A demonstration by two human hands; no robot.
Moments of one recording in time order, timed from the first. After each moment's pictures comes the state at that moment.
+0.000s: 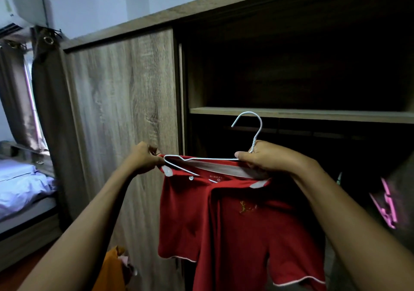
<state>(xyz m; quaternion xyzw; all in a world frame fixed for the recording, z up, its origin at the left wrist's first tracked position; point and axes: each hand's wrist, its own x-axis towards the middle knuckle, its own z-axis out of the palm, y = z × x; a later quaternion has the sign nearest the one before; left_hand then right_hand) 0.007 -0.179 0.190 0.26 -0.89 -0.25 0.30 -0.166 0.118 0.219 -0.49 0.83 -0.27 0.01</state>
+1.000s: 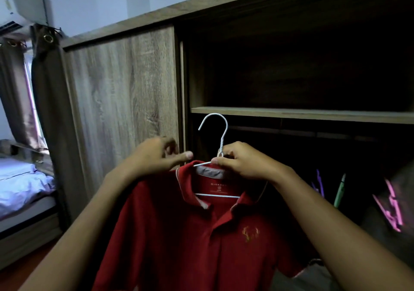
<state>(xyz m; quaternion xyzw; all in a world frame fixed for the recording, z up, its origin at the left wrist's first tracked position) 0.033 -0.114 0.219 0.10 -0.95 -0.09 0.30 -0.141 0.079 0.207 -0.59 0.75 -0.30 -0.06</state>
